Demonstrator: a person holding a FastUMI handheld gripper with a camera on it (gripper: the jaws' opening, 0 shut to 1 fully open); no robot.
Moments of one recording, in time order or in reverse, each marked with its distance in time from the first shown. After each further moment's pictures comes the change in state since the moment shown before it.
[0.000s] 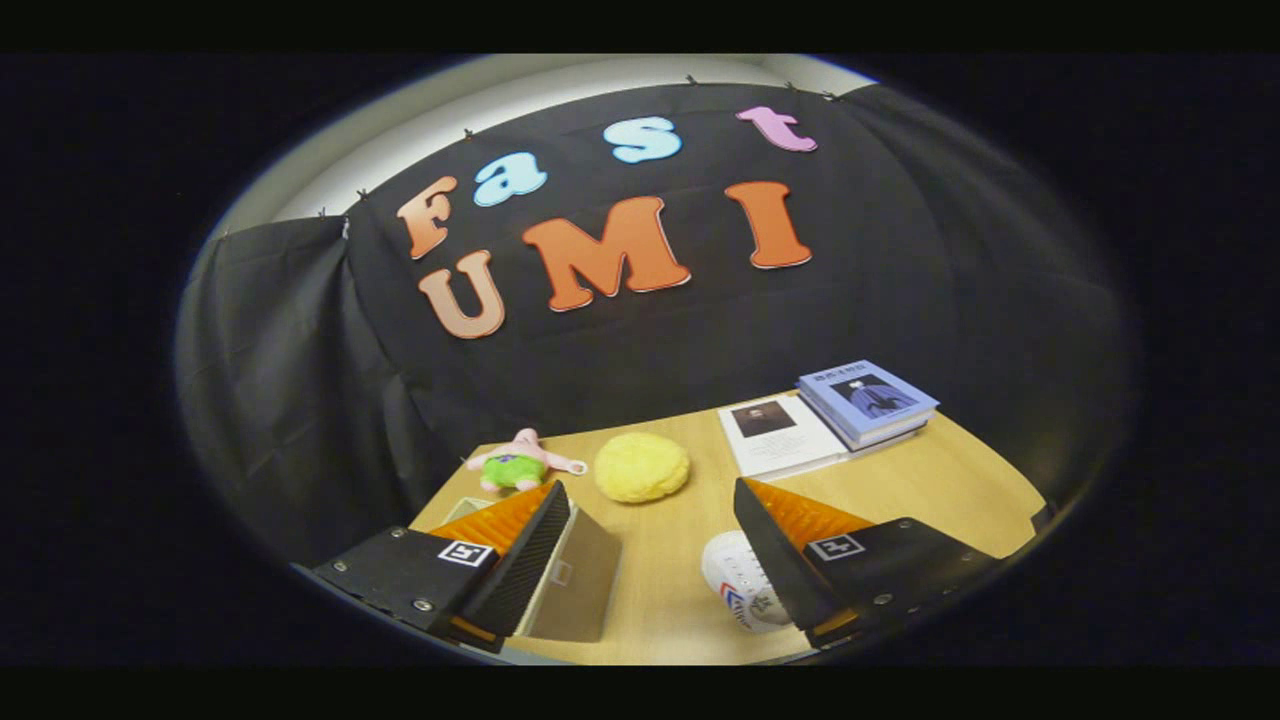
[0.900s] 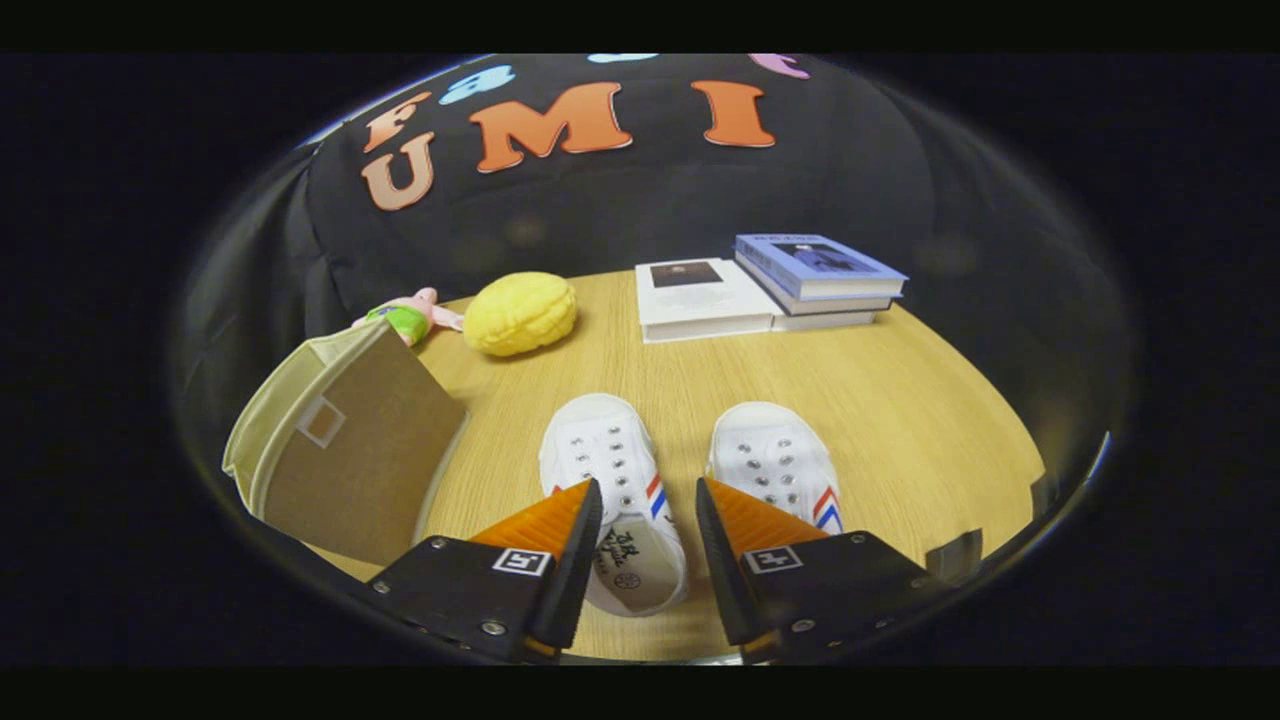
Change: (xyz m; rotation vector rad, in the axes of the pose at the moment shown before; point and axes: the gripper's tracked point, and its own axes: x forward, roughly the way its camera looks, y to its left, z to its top) arm 0.038 -0.107 -0.199 -0.099 0.400 -0.105
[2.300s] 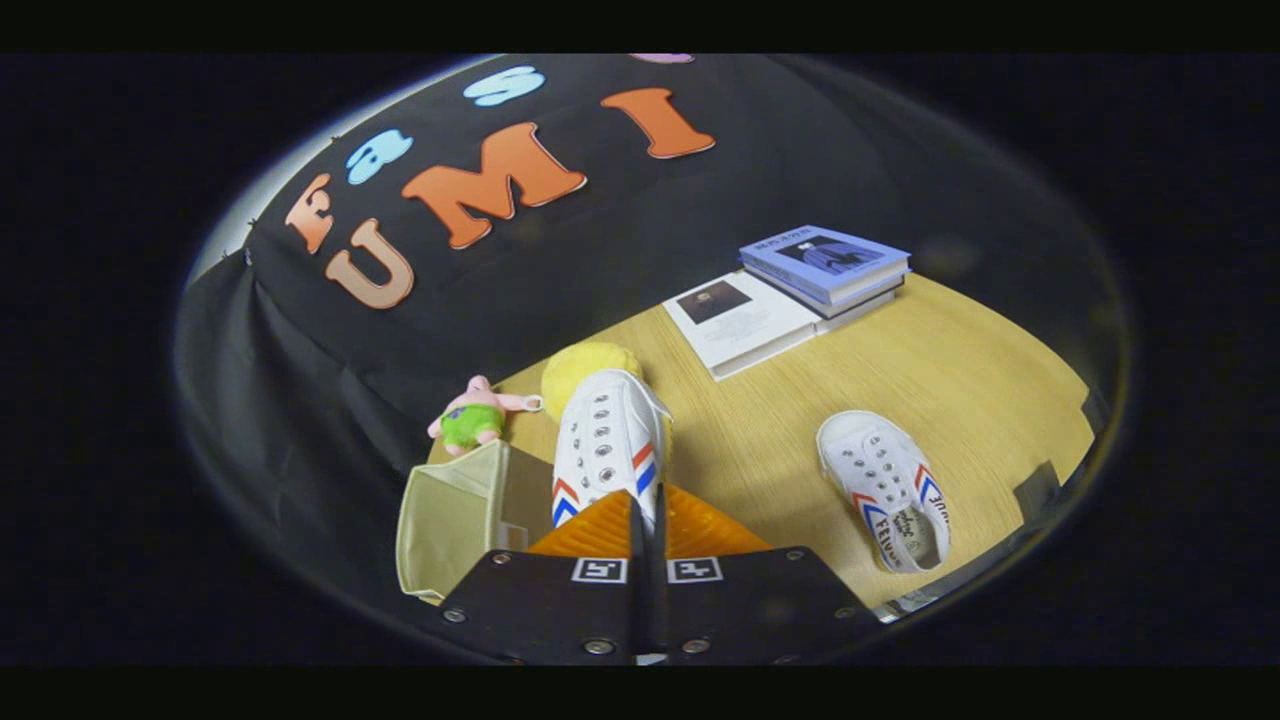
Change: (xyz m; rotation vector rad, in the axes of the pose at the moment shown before) arm -0.065 0.098 0.112 0.356 -0.090 0.106
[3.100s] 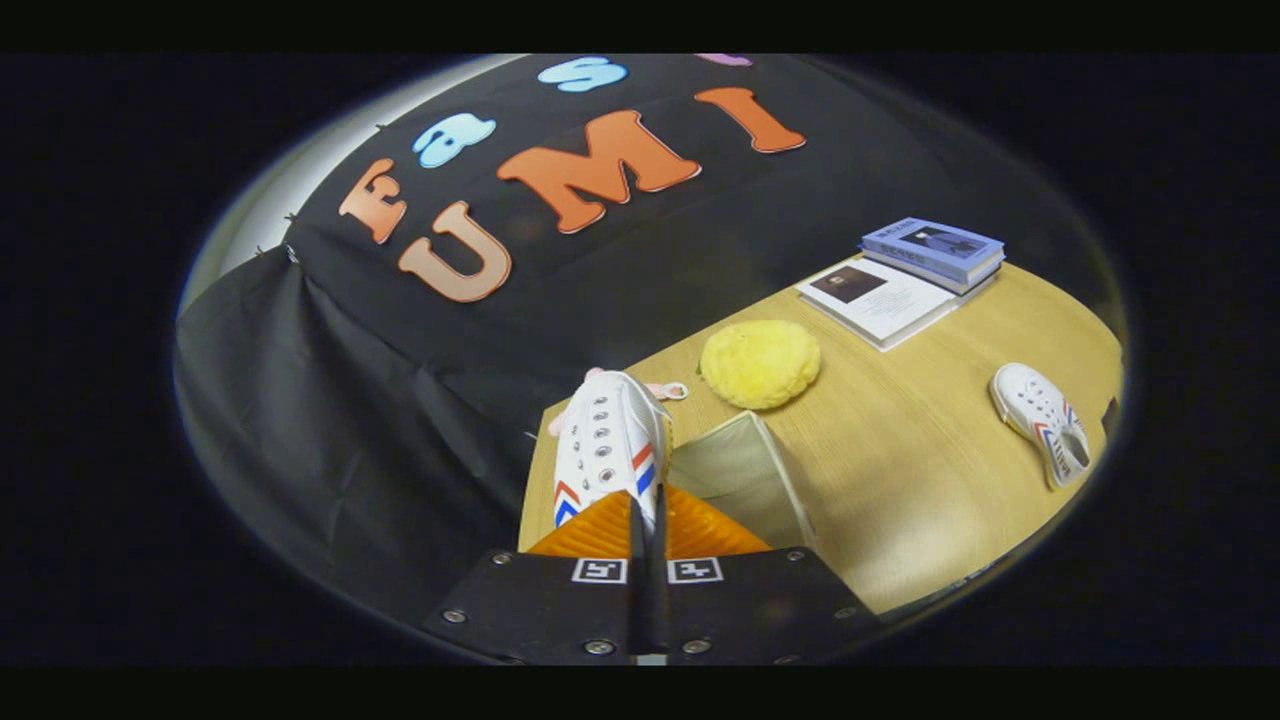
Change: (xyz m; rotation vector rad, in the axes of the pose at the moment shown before) arm 0.018 0.194 -0.064 0.040 0.012 0.129
